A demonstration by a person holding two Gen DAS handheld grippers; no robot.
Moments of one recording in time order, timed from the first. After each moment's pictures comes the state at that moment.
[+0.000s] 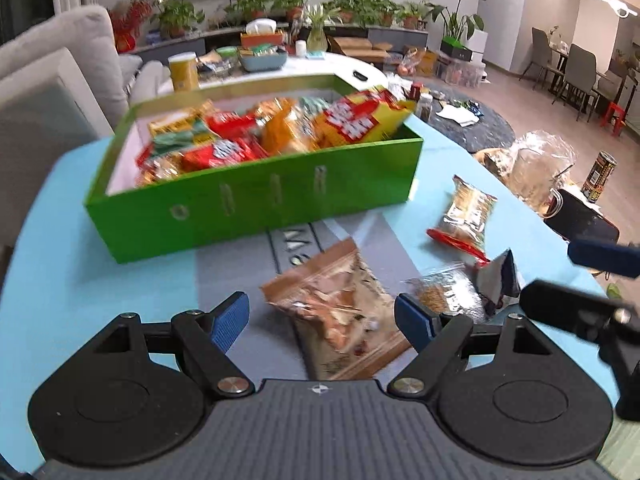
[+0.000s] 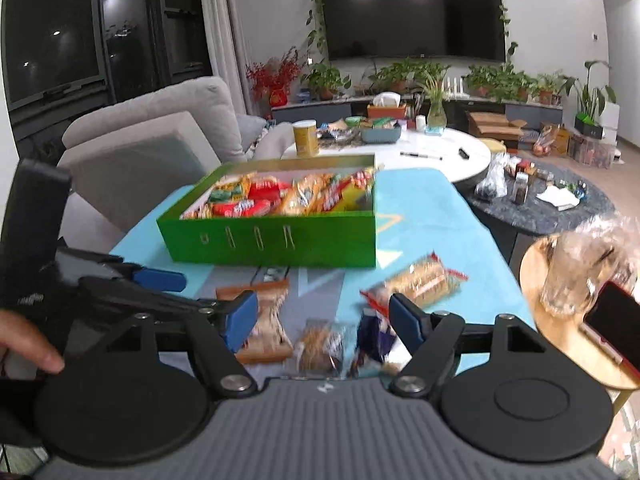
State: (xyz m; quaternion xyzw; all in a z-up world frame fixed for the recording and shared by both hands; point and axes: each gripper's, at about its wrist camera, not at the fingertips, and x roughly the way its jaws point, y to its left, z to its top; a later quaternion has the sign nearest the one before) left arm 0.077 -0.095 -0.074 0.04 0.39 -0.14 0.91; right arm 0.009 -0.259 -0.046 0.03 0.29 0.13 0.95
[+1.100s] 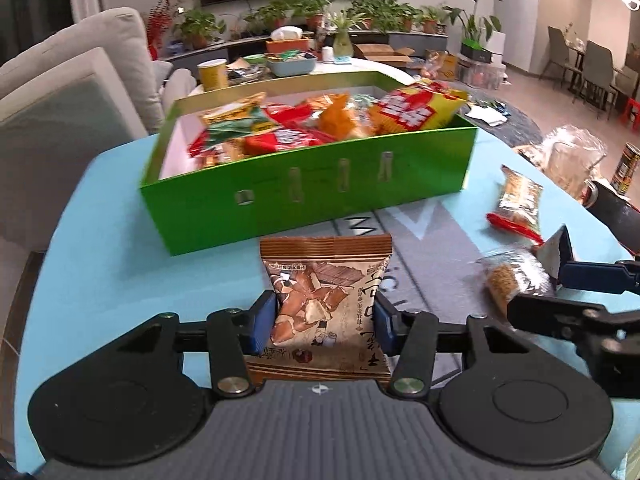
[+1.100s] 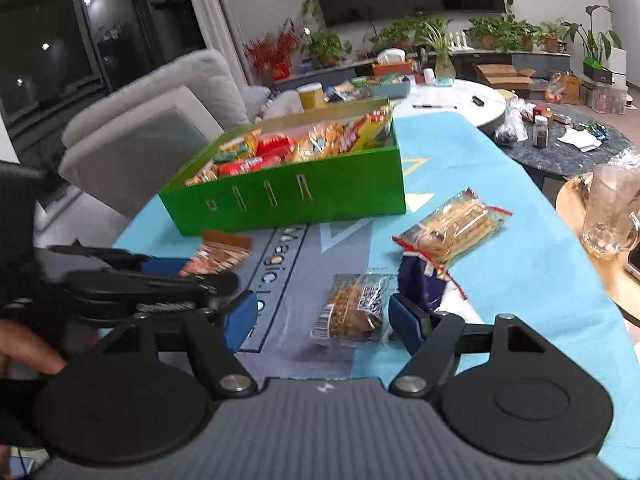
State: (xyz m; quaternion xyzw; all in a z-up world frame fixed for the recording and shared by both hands) left arm 0.072 -0.055 -0.085 0.06 0.36 -0.11 0.92; right arm 0.019 -0.236 -0.076 0.08 0.34 0.13 0.93
